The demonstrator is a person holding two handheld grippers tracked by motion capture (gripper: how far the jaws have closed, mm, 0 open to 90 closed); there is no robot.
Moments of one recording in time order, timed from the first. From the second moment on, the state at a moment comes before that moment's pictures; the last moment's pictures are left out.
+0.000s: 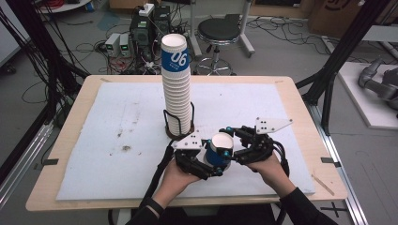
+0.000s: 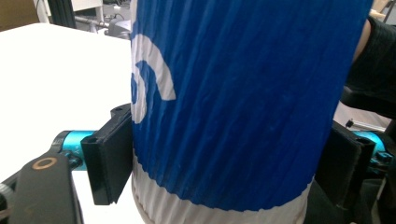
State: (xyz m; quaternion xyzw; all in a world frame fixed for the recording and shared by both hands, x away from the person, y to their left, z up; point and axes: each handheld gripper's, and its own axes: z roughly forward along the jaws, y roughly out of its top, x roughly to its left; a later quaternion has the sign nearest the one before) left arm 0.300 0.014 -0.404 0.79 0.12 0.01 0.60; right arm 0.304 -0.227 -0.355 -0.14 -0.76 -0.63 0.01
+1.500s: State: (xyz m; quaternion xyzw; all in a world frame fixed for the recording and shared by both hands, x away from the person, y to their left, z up) left arm 0.305 0.038 -0.387 0.77 0.12 -0.01 0.63; right arm 0.315 -0.245 -0.345 -0.13 -0.78 -0.60 0.05
